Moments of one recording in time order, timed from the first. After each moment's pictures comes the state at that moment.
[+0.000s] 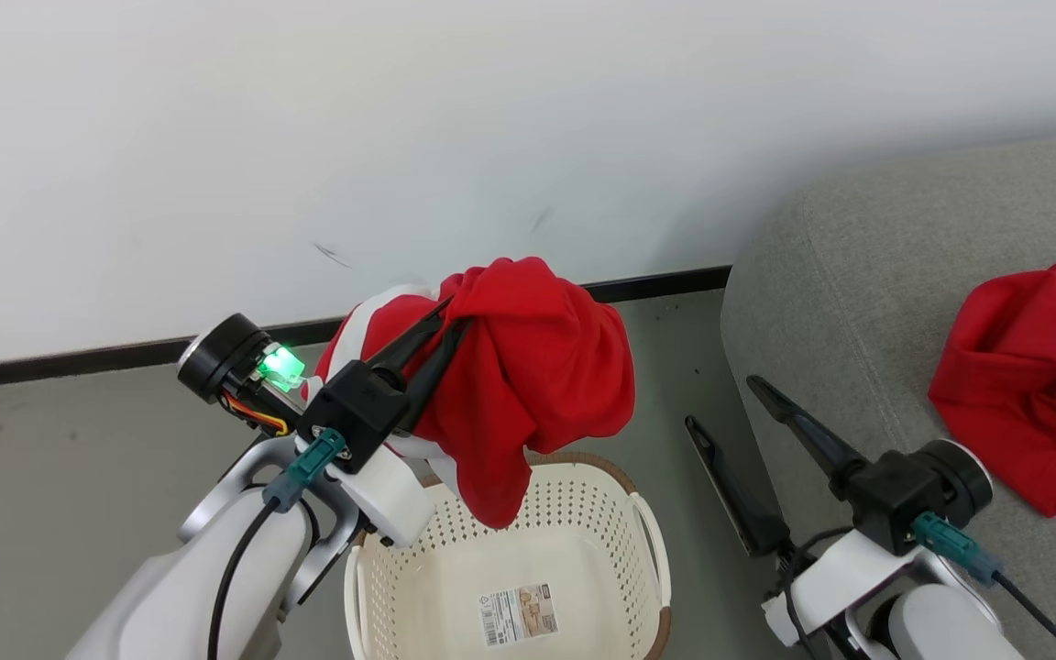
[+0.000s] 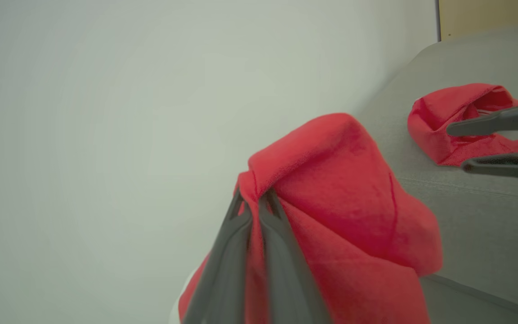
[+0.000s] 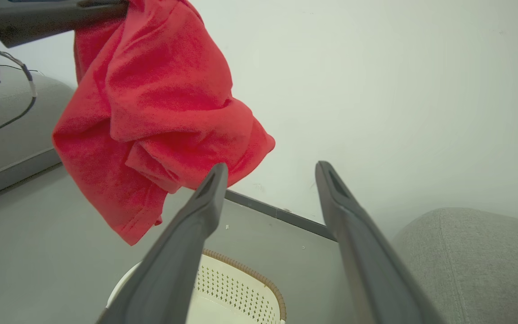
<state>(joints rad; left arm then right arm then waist) -0.52 0.26 -0.60 0.07 -0.20 -0.02 -0.09 -0.16 -0.15 0.30 0.05 0.04 0.13 -0.26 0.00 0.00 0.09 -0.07</state>
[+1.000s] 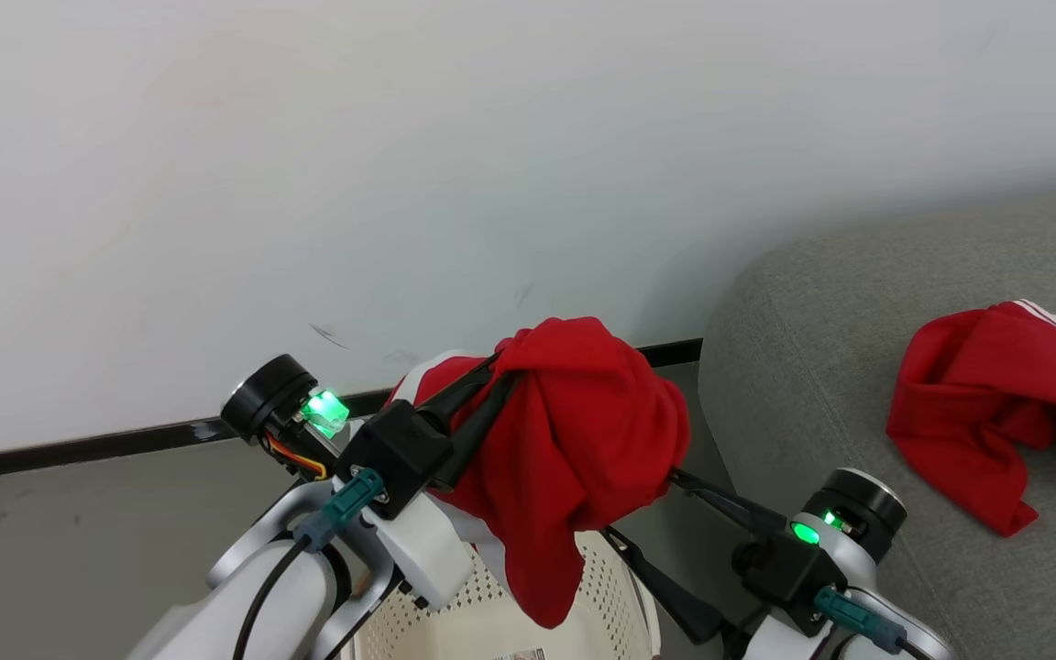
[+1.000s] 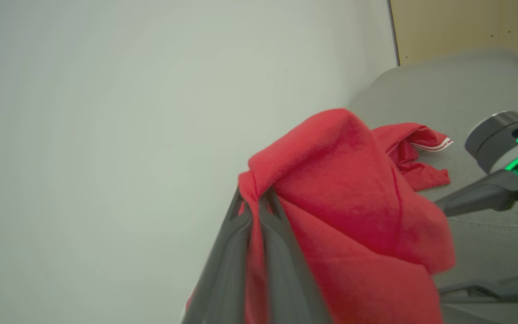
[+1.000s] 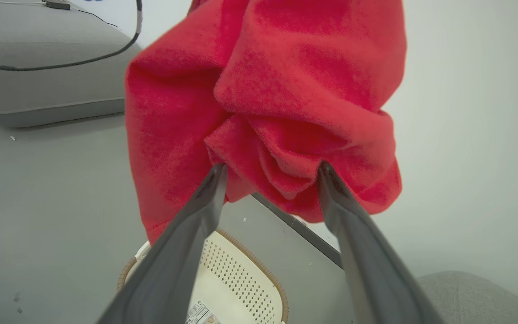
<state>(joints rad) -0.43 0.27 -0.62 -0.13 -0.26 -0.03 0.07 -0.18 -0.27 0.60 0.01 0.00 0.13 -0.26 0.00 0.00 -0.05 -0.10</state>
